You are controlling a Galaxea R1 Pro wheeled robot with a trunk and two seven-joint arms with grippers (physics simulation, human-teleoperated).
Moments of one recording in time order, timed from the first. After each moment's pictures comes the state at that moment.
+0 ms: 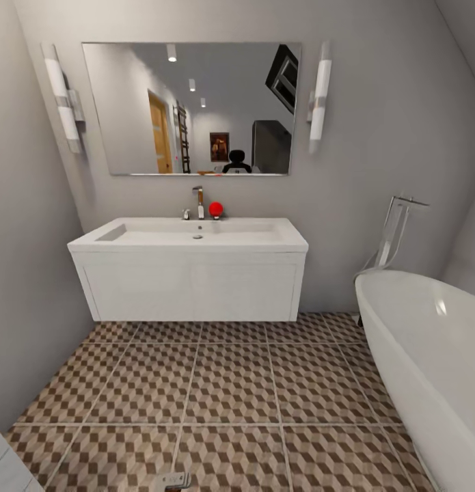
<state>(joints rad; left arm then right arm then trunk) -0.47 -0.08 -0.36 -0.01 0.42 -0.02 -0.04 -0.37 0.07 0.02 0.01 0.04 -0.14 -0.16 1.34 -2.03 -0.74</state>
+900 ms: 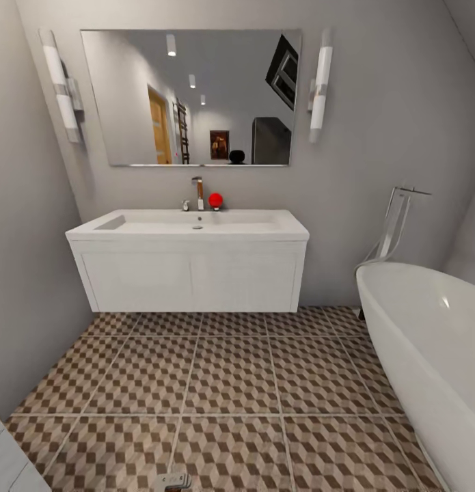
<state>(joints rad) -0.47 -0.08 -0.36 -0.01 0.42 -0.02 -0.04 -0.37 0.07 0.02 0.01 0.04 -0.14 -0.16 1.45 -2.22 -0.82</state>
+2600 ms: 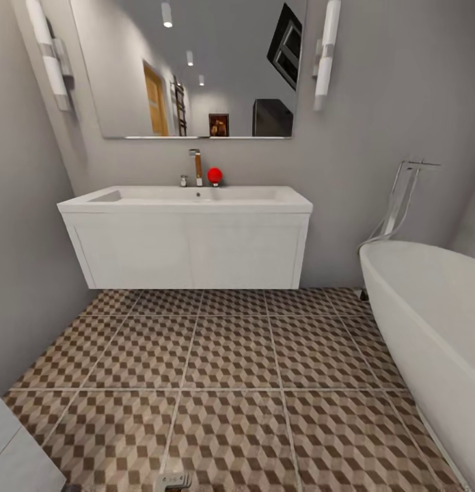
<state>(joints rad) -0.47 -0.08 -0.36 -0.01 0.42 -0.02 -0.04 -0.37 0.07 0.02 0.01 0.04 -0.14 -0.16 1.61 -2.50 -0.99</state>
